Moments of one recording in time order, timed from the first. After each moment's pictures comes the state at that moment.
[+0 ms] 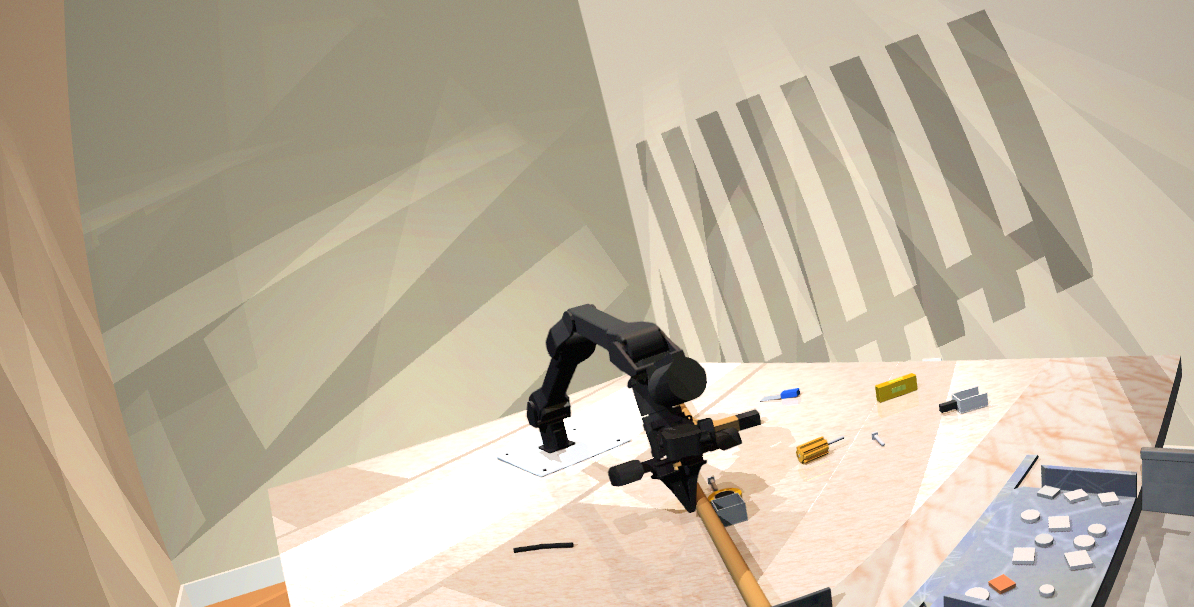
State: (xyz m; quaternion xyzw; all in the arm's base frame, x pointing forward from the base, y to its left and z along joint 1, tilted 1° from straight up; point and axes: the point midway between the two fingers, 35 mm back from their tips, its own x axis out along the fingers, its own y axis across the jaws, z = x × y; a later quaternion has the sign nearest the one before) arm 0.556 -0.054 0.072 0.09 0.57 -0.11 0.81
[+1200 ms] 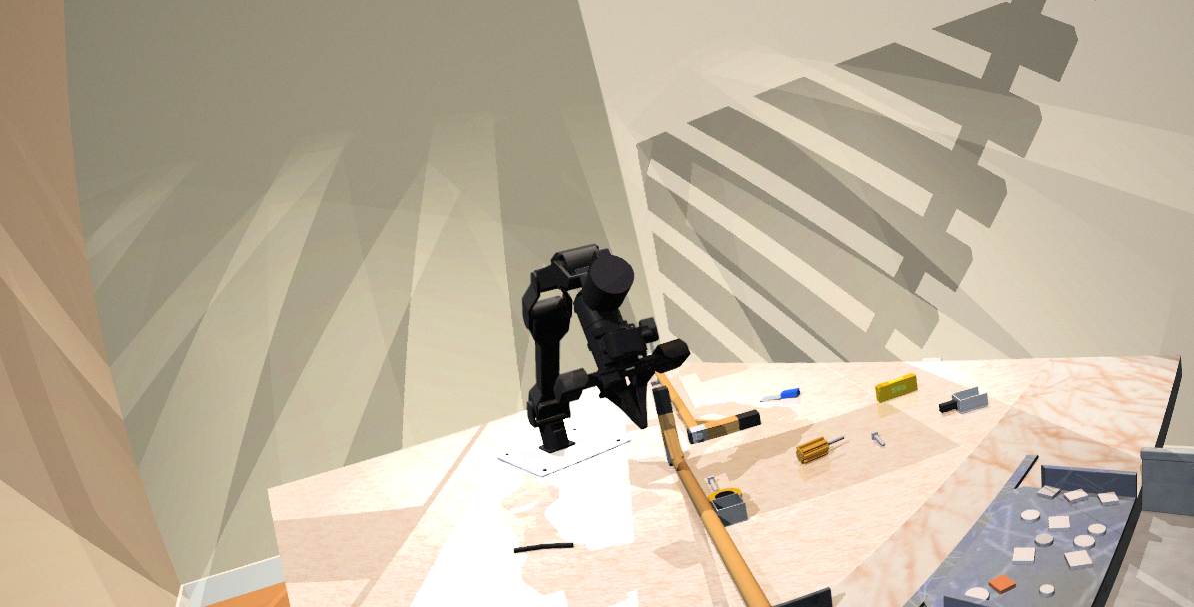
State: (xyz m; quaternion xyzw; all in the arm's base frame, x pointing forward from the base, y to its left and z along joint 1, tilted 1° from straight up) arm 0.522 -0.086 0.210 0.06 0.50 -0.08 0.86
